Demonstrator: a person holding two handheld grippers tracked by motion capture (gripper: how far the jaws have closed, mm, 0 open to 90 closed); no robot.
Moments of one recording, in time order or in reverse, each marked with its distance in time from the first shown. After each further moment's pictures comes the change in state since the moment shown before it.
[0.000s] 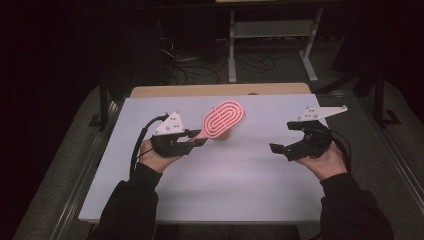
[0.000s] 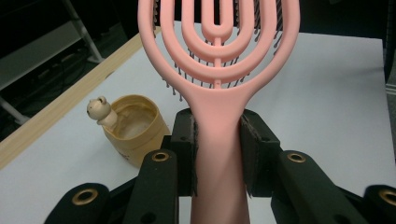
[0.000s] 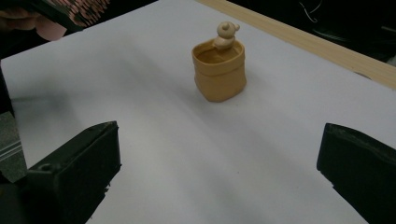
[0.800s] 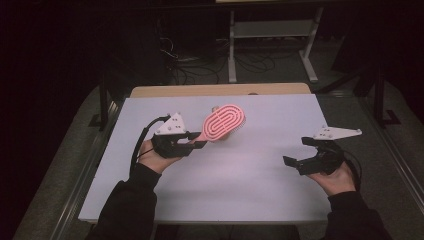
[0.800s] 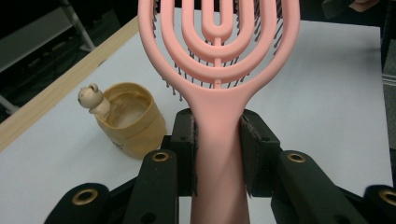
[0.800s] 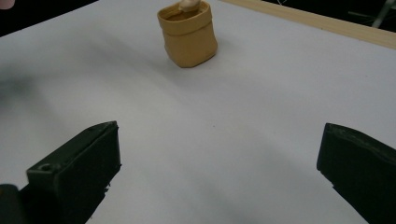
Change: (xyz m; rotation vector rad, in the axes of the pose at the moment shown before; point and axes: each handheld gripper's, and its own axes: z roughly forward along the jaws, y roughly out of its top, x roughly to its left) left arm 0.001 -0.002 0.003 0.048 -0.024 0.003; right arm -0.014 -0.065 -0.008 -0.023 -0.080 0.080
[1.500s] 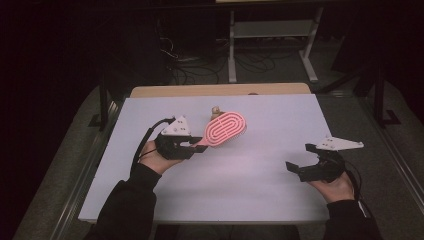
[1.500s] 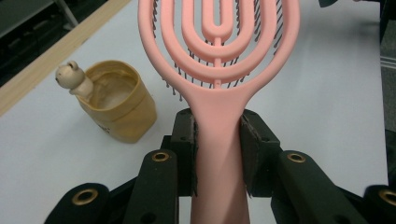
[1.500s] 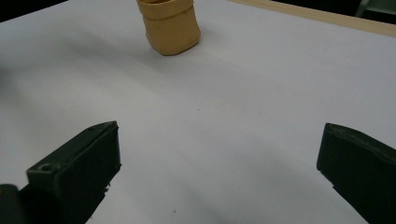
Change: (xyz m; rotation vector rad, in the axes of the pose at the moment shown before) left arm 0.002 -0.004 0.009 0.082 -0.039 -0.008; right arm -0.004 -0.032 0.004 -0.034 -0.060 0.019
